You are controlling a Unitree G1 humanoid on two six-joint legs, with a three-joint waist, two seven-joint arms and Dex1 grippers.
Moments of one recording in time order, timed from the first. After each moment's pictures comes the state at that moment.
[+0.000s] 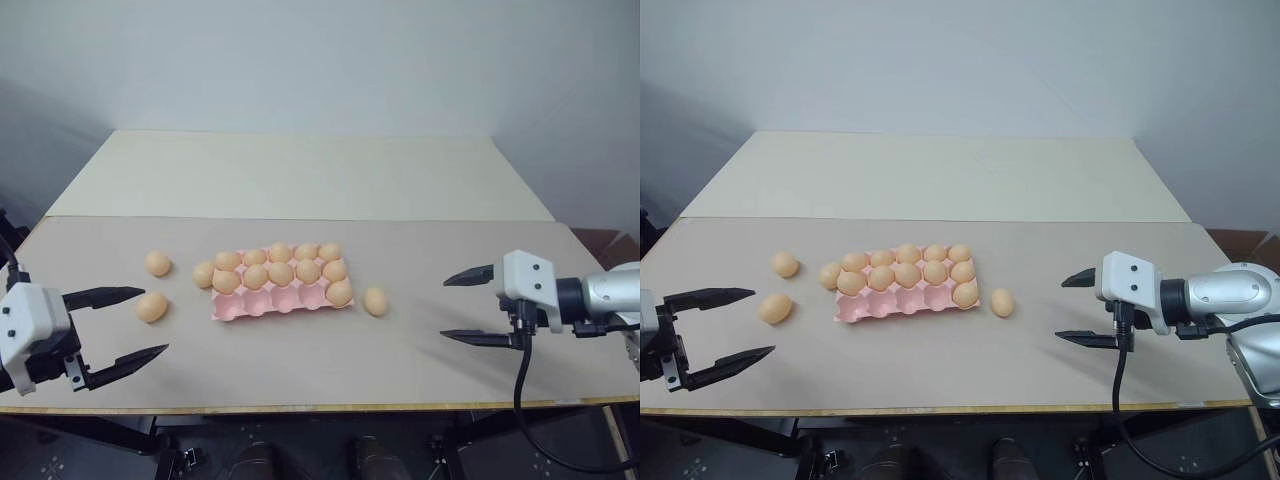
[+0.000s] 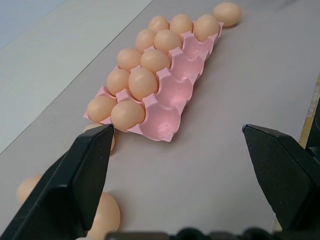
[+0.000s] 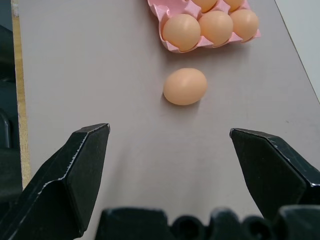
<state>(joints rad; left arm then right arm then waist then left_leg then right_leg) 0.33 0.93 0.76 -0.42 -0.57 0.27 -1.22 -0.23 -1.08 -0.13 -0.31 0.38 0.33 1.23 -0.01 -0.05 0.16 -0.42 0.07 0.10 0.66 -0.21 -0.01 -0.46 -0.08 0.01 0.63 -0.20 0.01</state>
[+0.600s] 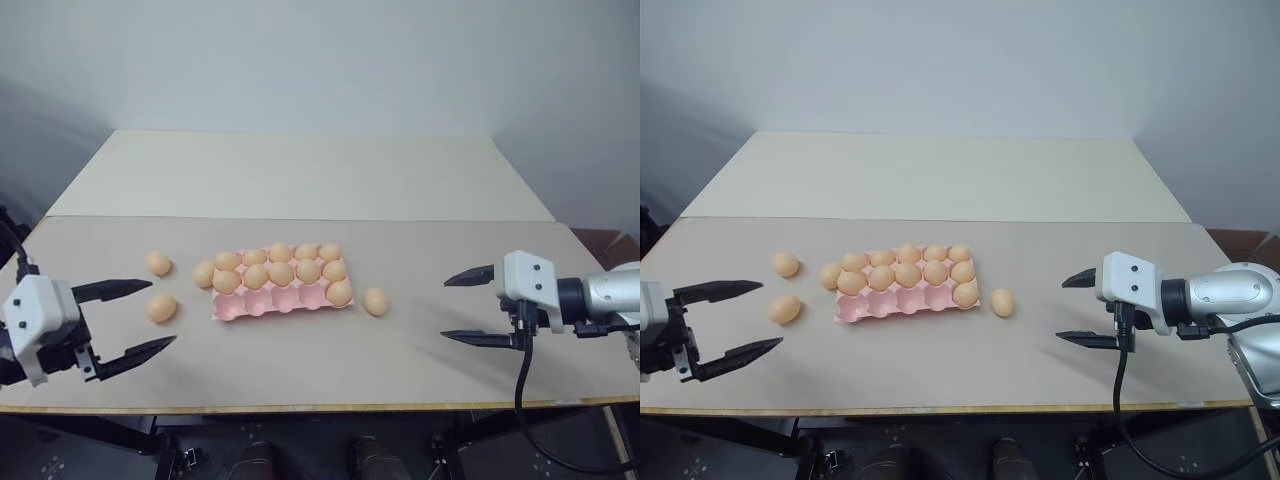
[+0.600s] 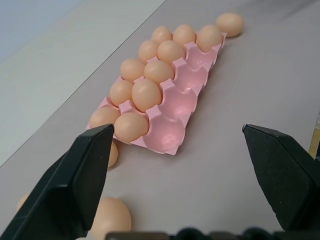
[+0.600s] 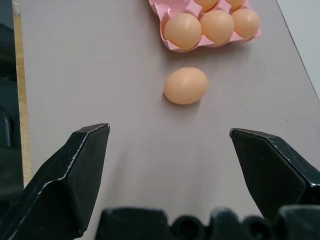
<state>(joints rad) 0.27 0.93 0.71 -0.42 -0.58 0.27 -1.20 -0.23 -1.08 -0.13 -0.31 0.38 0.34 1.23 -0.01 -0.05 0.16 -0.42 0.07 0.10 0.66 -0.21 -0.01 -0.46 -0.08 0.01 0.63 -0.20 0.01</state>
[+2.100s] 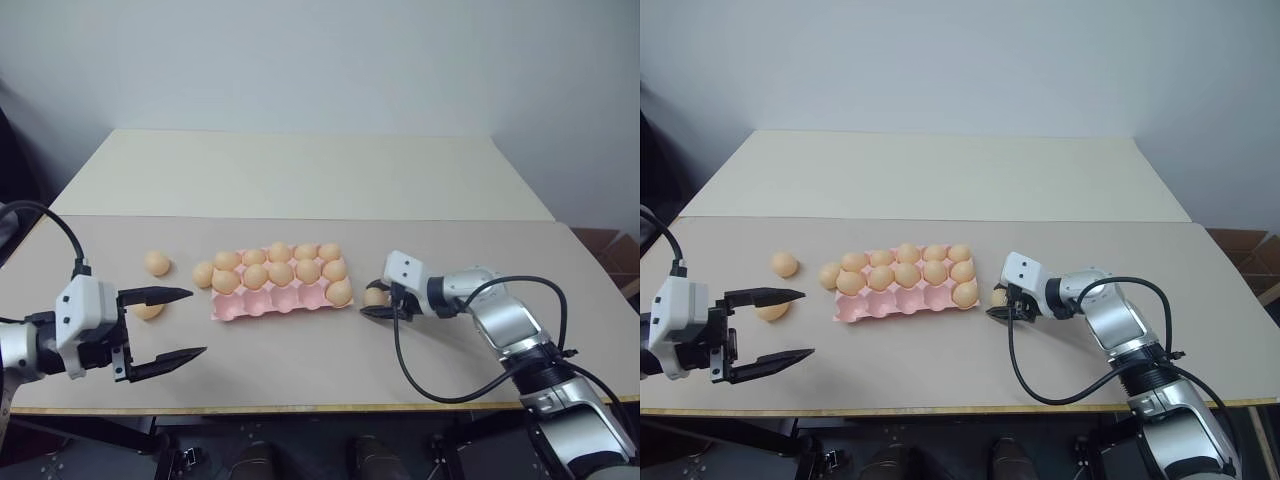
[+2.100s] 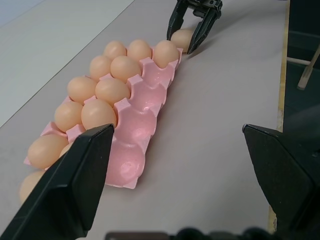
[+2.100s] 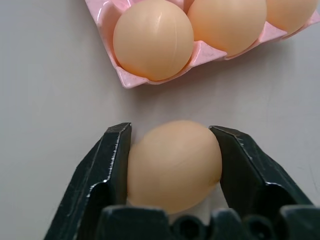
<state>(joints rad) 0.16 0.94 0.52 -0.38 -0.60 0.26 -1.25 -0.60 -0.60 0.30 0.14 0.05 0.33 1.03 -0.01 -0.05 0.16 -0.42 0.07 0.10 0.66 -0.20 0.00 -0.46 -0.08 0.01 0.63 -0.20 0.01</state>
